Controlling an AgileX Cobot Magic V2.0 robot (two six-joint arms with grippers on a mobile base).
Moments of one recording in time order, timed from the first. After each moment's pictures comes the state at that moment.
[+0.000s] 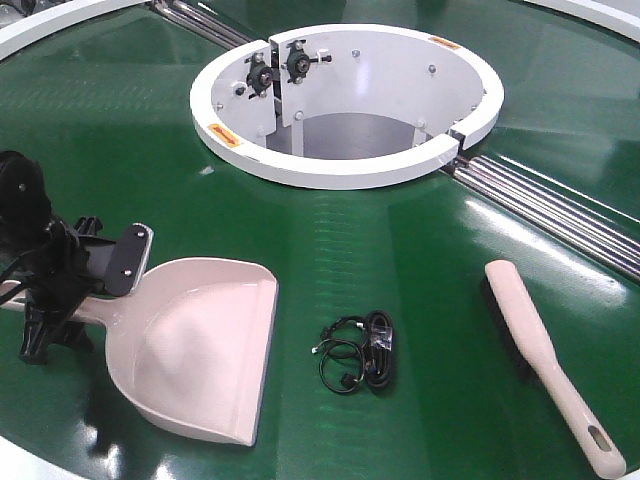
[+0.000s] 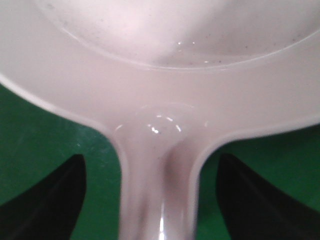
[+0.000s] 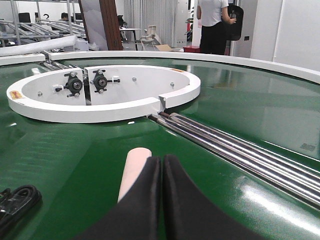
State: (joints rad) left arm -0.13 1.76 -1.18 -0.02 0.93 1.54; right arm 0.02 -0.01 0.03 0.01 0.09 -0.04
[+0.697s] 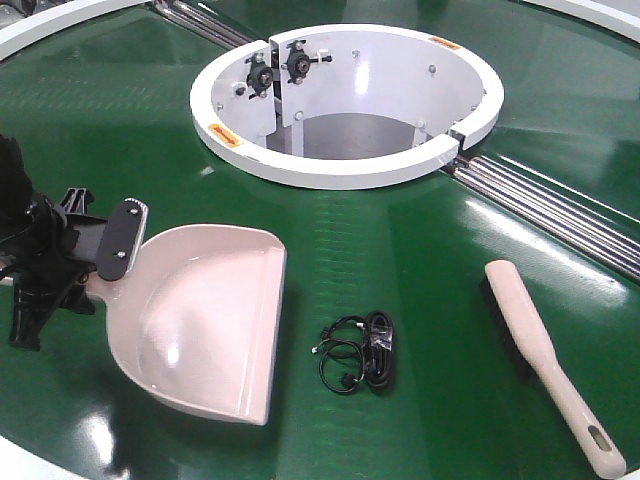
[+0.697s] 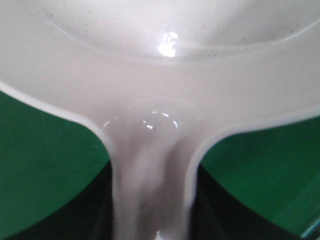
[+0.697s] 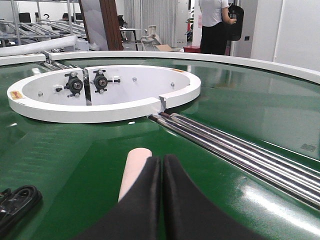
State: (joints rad) left arm -0.18 1.63 -1.18 0.00 0.95 1.48; right arm 0.02 -0.01 0.03 0.01 0.09 -0.04
